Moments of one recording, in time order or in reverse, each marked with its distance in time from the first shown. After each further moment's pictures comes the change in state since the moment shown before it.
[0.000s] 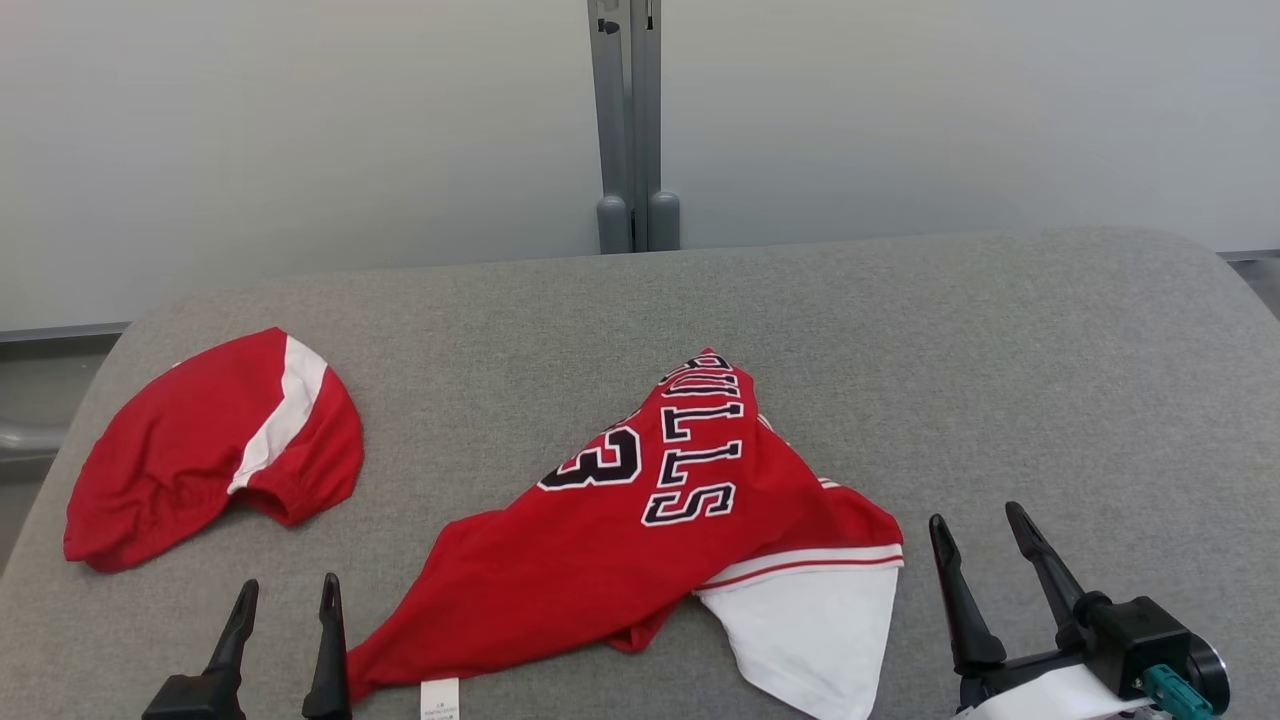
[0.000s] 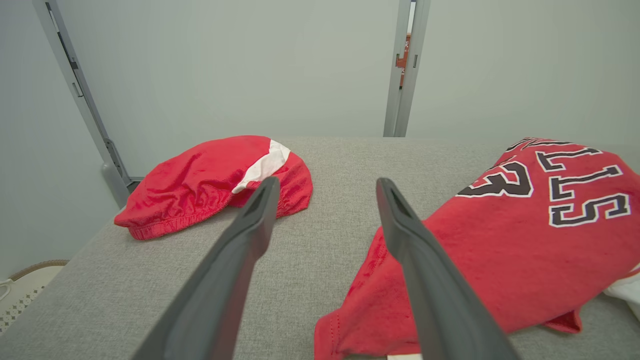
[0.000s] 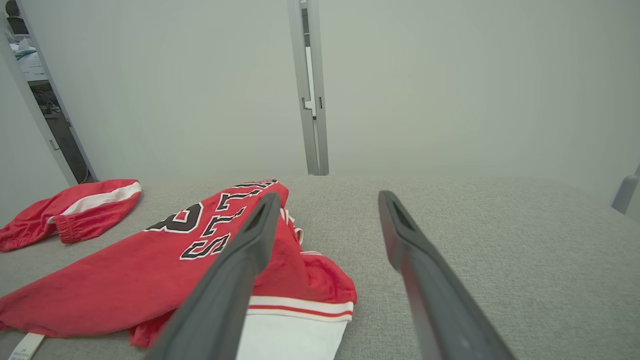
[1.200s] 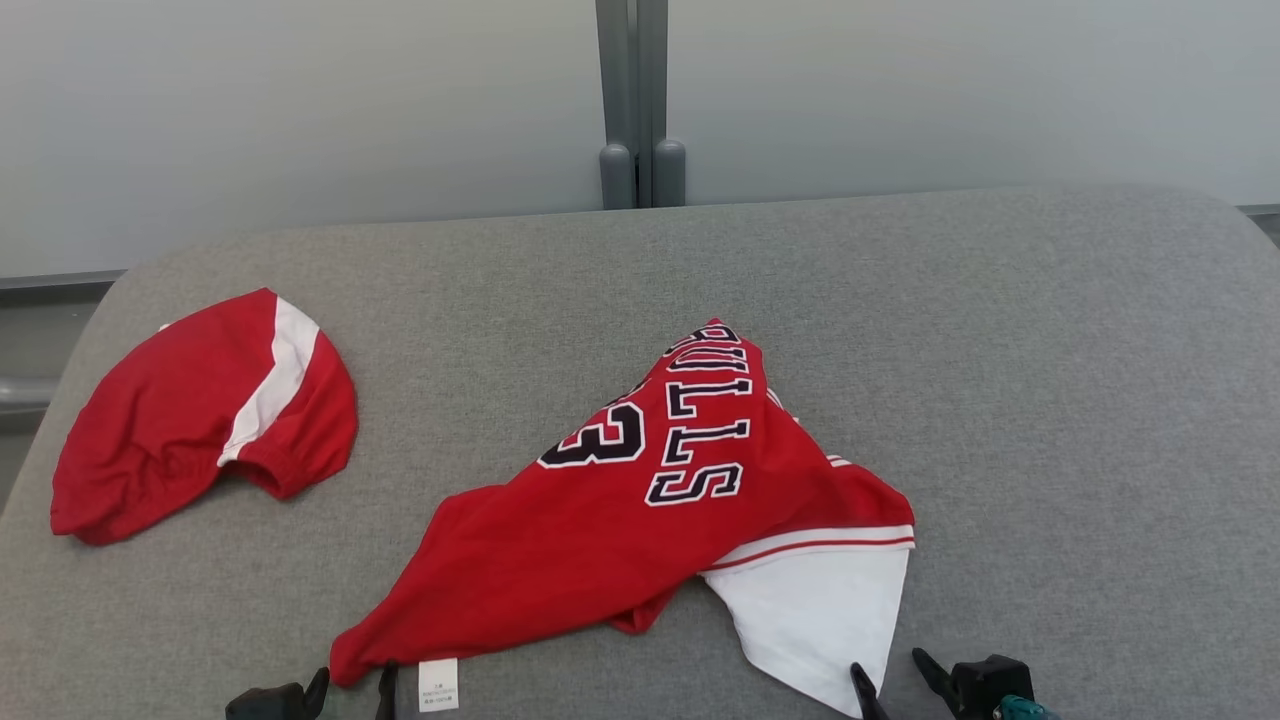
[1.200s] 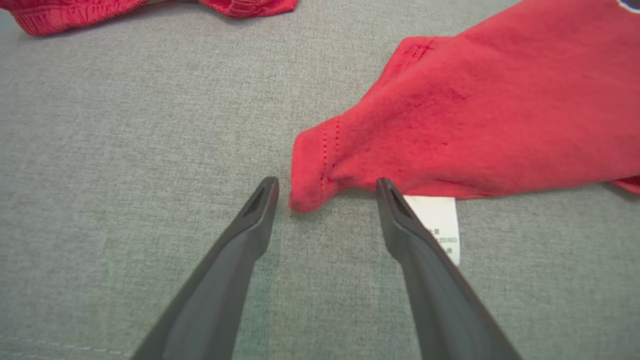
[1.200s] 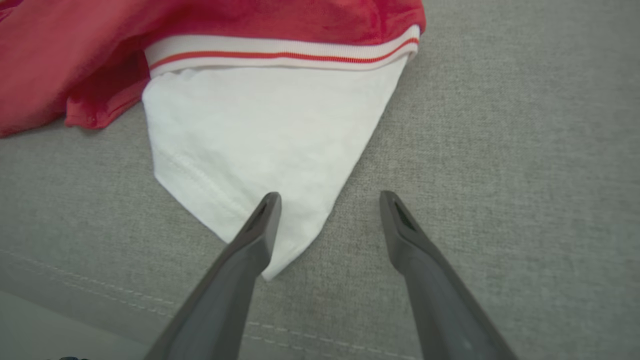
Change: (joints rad) left arm -0.174 0.021 -0.131 0.537 -0.134 -0.002 0.000; right arm -0.163 0.030 0.142 0.626 0.036 0.000 0.000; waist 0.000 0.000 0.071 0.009
